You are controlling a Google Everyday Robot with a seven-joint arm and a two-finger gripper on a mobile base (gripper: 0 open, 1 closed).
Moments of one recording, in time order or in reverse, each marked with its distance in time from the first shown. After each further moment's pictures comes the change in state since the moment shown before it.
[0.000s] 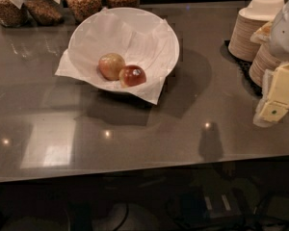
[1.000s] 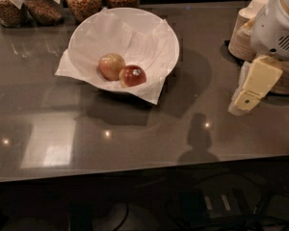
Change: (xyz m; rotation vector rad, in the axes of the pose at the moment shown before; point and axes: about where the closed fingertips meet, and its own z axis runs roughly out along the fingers) arm -0.029 -0.019 0.014 0.031 -0.093 0.051
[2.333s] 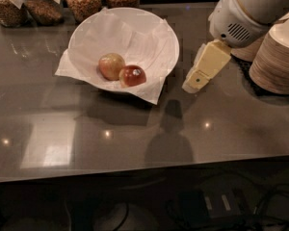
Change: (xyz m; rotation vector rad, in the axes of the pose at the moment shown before) arm -0.073 -0.031 0.025 0.075 -0.148 0.087
